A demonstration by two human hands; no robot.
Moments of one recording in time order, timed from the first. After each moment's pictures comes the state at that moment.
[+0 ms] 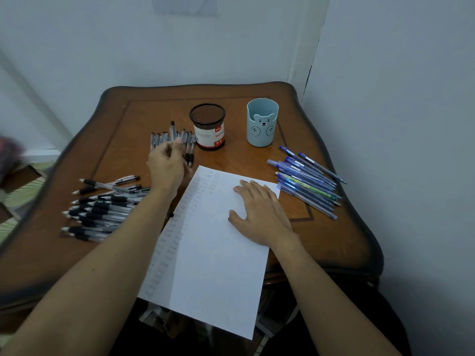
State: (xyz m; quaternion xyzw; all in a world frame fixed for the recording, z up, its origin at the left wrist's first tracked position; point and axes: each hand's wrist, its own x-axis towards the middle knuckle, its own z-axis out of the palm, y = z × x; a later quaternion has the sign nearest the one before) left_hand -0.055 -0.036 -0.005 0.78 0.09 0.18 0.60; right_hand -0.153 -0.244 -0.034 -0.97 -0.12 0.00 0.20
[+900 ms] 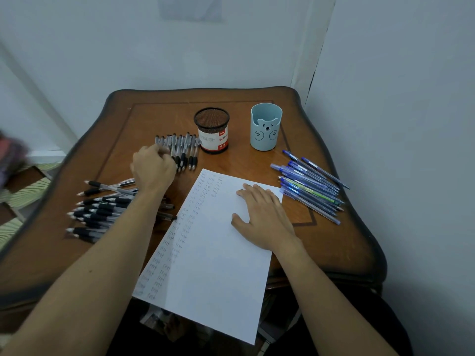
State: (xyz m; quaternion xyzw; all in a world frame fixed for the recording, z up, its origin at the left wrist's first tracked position) left_hand -0.043 0.000 -0.001 0.92 0.12 0.22 0.29; right_hand -0.153 -0.244 -0.033 -0.97 -0.12 0.00 0.21
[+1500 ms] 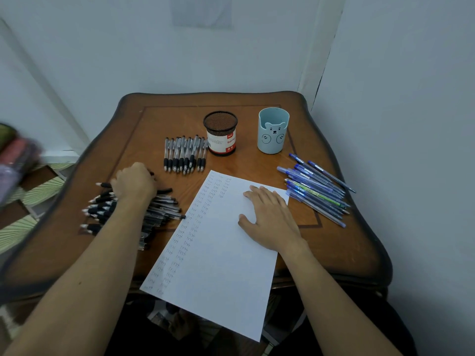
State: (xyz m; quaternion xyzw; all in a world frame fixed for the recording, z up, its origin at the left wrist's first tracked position) left_hand -0.061 0.053 -0.001 0.97 0.22 0.05 0.09; right_hand -0.153 -0.243 -0.035 -0.97 -0.12 0.00 0.21
